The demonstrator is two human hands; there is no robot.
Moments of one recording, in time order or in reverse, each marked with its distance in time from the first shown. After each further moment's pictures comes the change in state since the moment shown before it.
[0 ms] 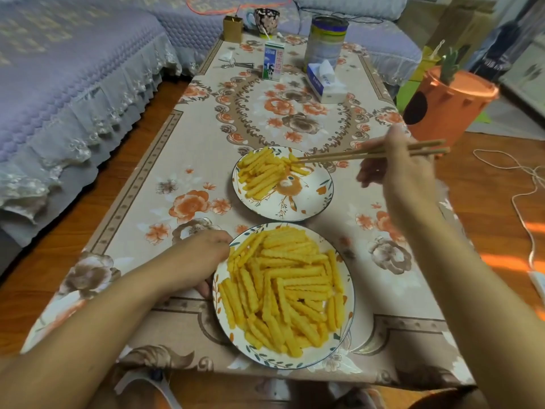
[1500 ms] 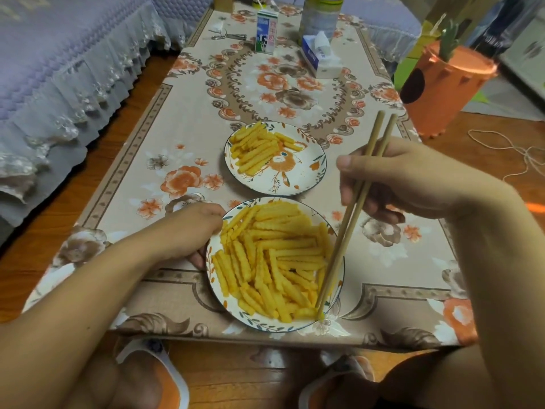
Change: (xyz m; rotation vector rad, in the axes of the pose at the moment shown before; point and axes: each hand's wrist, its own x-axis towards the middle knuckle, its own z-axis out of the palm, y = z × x) left_hand -0.010 0.014 -0.001 -0.005 -0.011 -0.003; right_hand -0.038 -0.065 -0.022 -0.254 -0.904 0.312
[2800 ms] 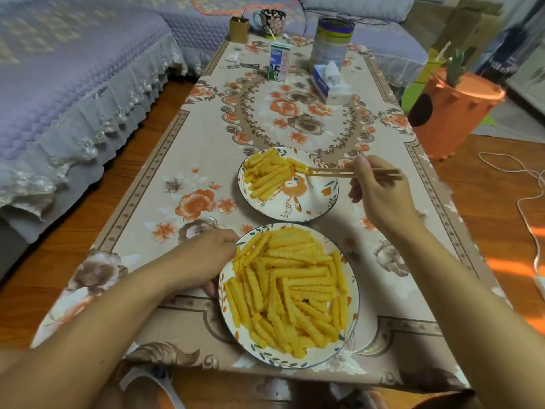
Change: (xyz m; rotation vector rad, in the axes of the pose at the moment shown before) left_hand -0.006 0.003 -0.003 0.070 -0.006 0.010; right_hand 0.079 0.080 -0.006 -0.126 0.842 -0.212
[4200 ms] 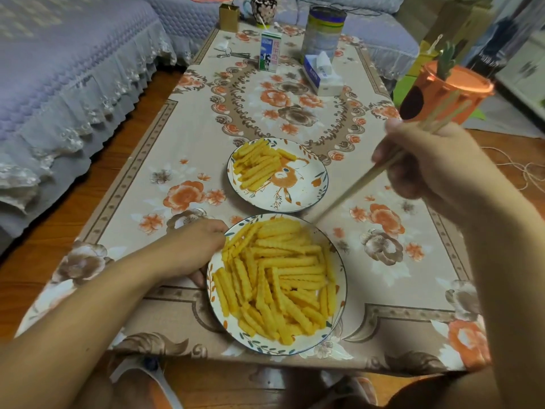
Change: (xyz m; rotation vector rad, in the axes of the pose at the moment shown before) left_hand 0.009 -0.004 0.002 0.008 -0.011 -0.001; right_hand -0.019 -0.084 -0.072 0.185 -0.249 0.184
